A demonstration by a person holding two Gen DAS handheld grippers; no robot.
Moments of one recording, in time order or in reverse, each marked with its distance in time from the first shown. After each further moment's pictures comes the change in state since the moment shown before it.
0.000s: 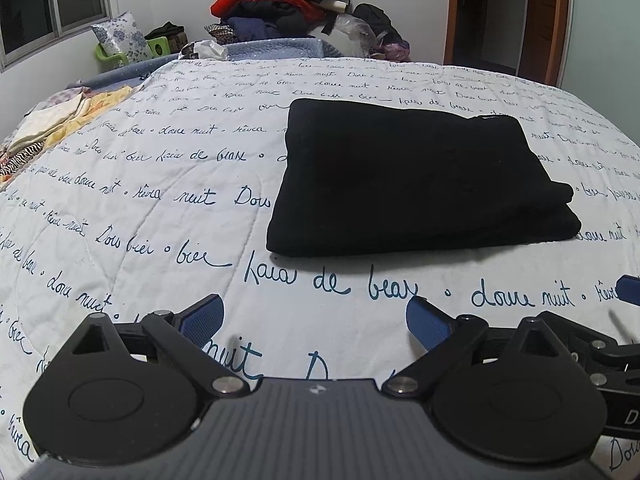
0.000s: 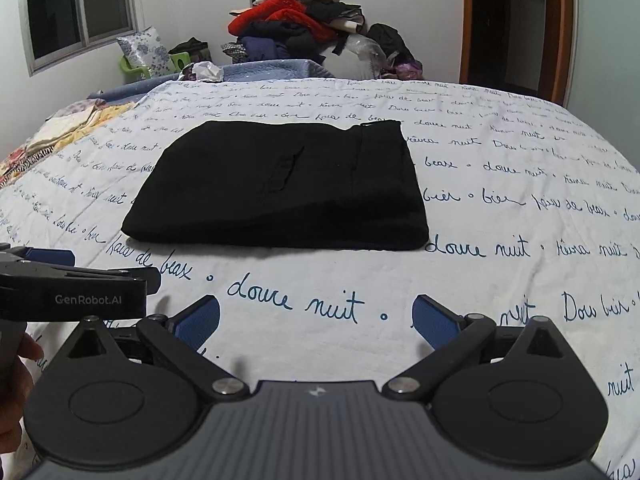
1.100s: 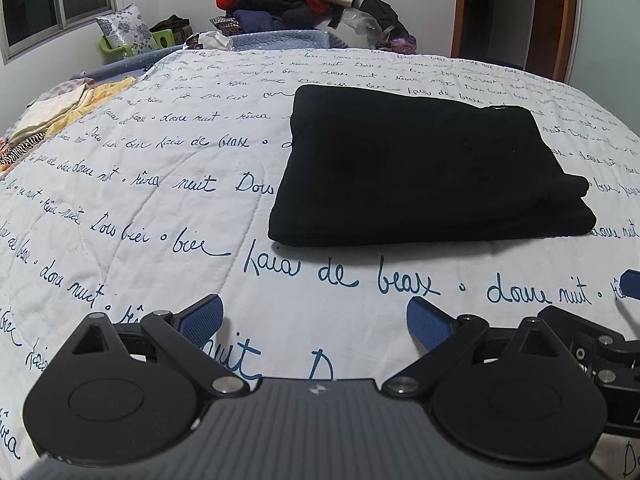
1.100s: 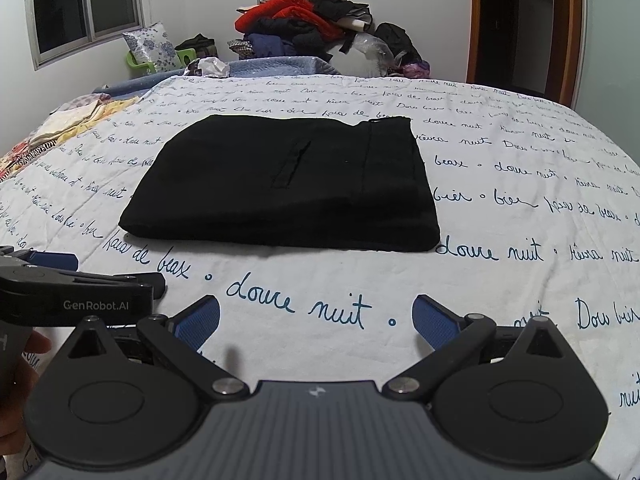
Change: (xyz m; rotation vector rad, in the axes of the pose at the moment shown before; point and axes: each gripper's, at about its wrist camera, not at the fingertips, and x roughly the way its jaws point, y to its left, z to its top) left arm 0.015 0.001 -0.004 -0.018 0.019 0.015; right arm 0.010 -0.001 0.001 -0.015 0.004 0.013
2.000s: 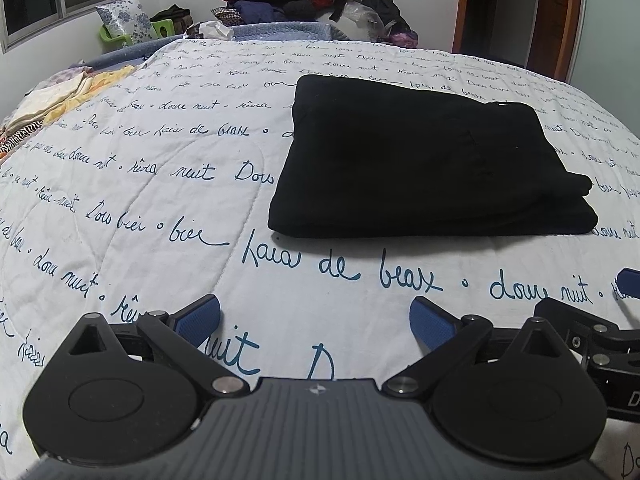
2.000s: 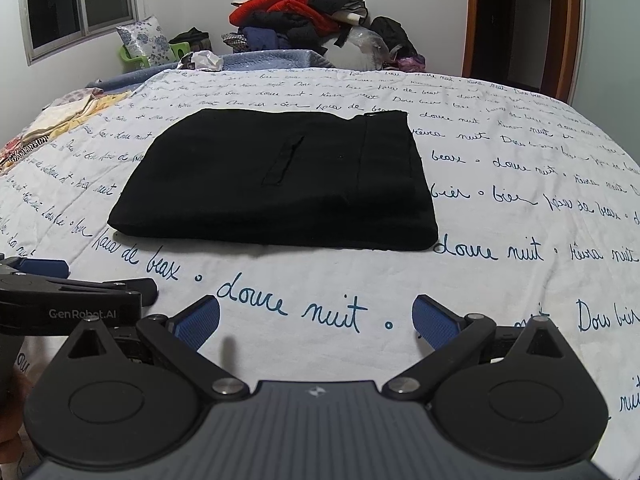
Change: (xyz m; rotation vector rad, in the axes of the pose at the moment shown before) left arm 0.005 0.004 -0.001 -0.021 0.024 -0.017; right arm 0.009 0.000 0.003 0.001 0.021 -0.019
